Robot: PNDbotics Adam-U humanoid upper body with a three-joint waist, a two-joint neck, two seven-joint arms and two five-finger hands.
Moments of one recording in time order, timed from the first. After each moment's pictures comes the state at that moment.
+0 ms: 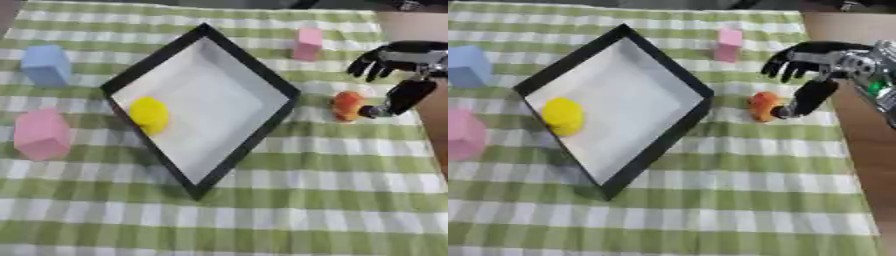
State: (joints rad) left arm -0.47 0.61 0.00 -1.54 0.23 0.14 0.45; right arm -0.54 -0.97 0.38 -1.63 0.35 0.34 0.60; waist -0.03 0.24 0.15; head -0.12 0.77
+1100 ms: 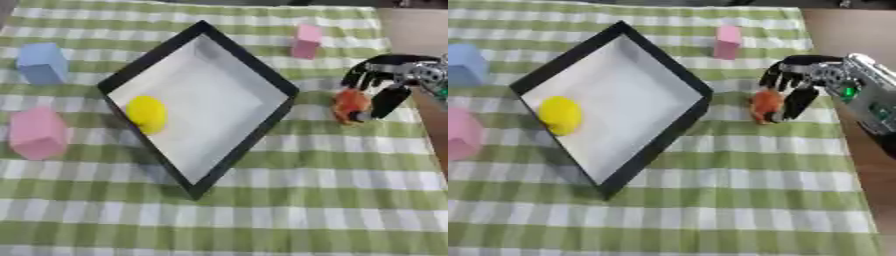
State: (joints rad) left arm -0.47 0.60 0.00 -1.56 0.23 0.14 0.45; right arm -0.57 -0.90 0.40 -1.45 0.43 0.29 0.60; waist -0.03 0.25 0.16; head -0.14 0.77
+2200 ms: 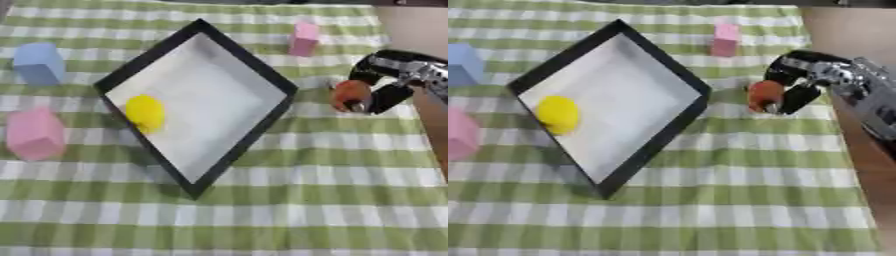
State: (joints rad) left arm -0.45 0.60 0.00 -1.56 0.23 0.13 0.45; right arm -0.50 -0.95 0.32 -1.62 0.27 0.30 0.47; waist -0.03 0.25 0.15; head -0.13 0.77
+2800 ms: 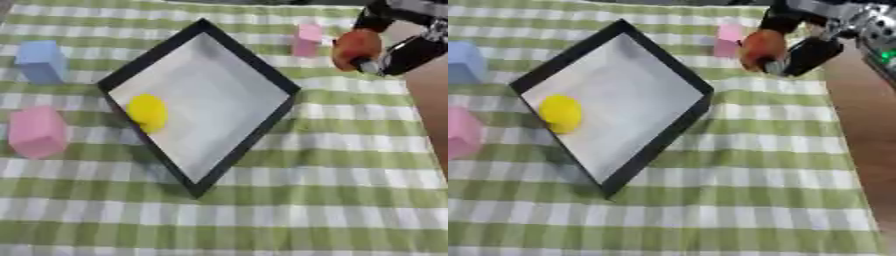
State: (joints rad) left arm -0.44 0.60 0.00 -1.57 0.23 0.13 0.45; right arm -0.71 -0.98 0.26 -1.90 0.28 0.34 0.54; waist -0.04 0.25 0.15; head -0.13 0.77
